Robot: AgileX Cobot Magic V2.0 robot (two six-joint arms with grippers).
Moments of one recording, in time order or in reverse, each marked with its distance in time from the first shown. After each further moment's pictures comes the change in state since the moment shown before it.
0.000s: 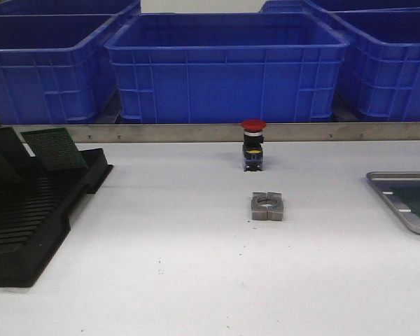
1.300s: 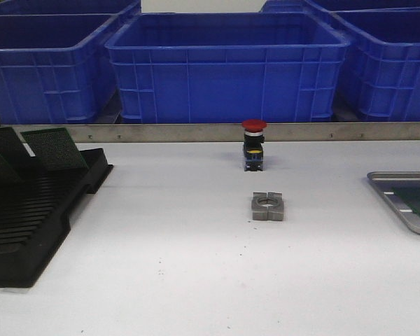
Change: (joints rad) left arm 0.000 -0.069 0.055 0.007 -0.035 0.000; right arm 0.000 -0.019 0.020 0.000 0.008 -0.002
